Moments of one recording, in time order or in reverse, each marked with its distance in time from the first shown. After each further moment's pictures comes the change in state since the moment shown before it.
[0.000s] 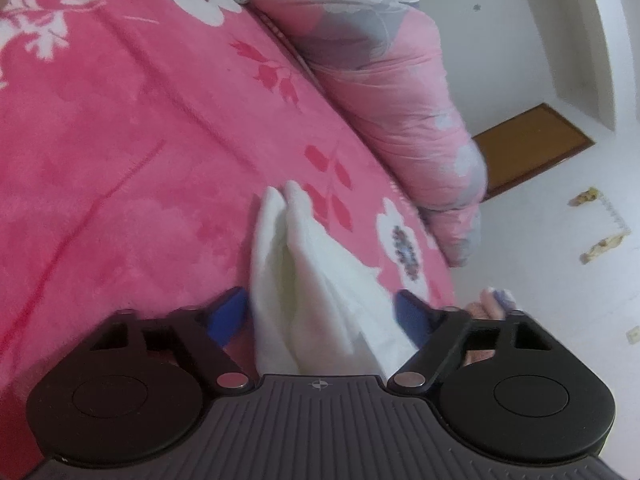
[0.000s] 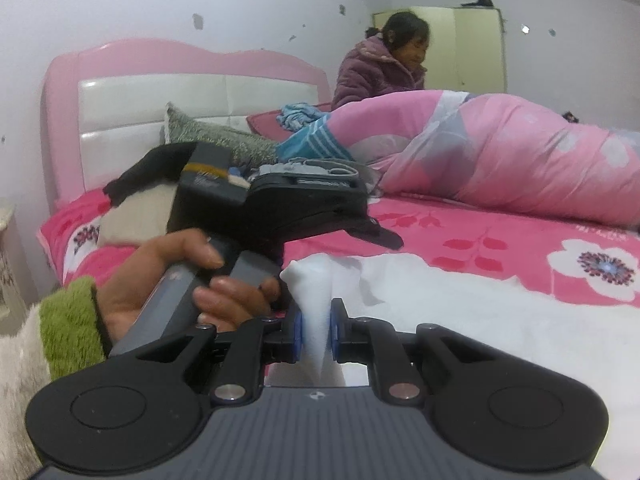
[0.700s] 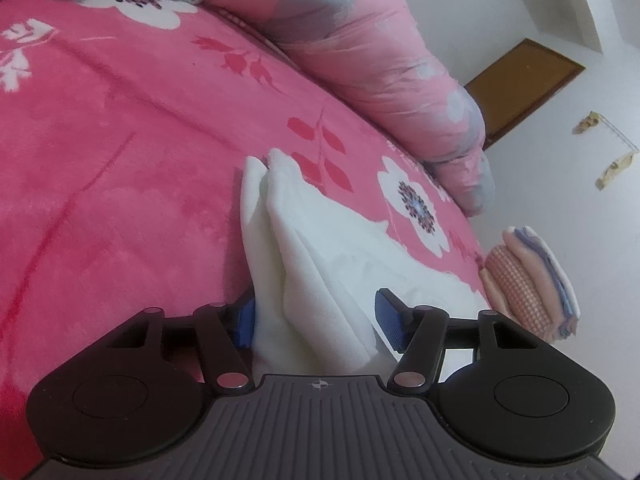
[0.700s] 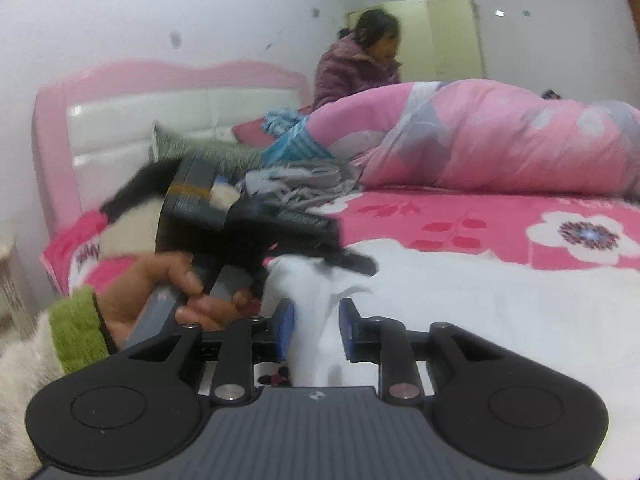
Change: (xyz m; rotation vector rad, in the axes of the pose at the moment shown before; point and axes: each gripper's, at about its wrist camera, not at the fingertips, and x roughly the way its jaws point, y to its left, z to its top) left arm 0.002 -0.018 -0.022 0.207 0.060 0.027; right arm -0.046 -0.043 -0.010 0.171 -0.031 -0.005
